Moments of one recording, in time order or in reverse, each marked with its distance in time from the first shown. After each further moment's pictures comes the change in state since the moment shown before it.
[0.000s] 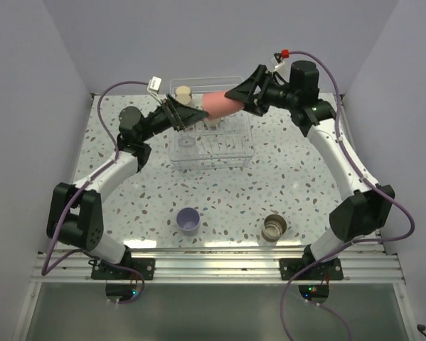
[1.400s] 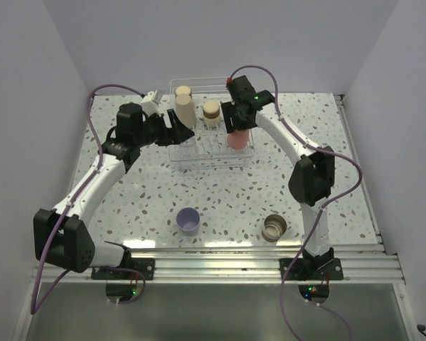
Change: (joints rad) left arm 0.024 -0.199 0.088 -1.041 -0.315 0.708; right arm 0.200 0.508 0.489 -0.728 0.908 -0.801
